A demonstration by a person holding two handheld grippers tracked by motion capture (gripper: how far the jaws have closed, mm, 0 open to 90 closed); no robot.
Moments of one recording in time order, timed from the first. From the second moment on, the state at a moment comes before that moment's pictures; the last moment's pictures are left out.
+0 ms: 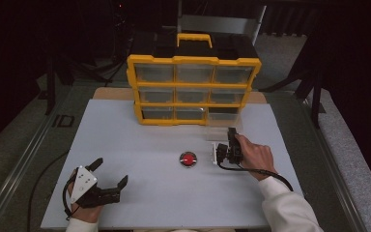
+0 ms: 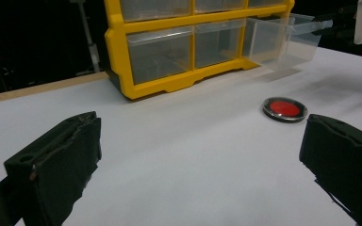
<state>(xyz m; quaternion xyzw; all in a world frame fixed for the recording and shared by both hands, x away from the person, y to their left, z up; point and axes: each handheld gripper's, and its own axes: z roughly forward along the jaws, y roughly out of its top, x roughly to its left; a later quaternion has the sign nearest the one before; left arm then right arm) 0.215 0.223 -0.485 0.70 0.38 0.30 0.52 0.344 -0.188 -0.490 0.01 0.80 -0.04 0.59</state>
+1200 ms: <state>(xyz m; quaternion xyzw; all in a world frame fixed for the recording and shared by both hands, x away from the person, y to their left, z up) 0.214 0.223 -0.485 0.70 0.38 0.30 0.52 0.354 -0.183 -0.469 0.19 0.81 0.12 0.54</state>
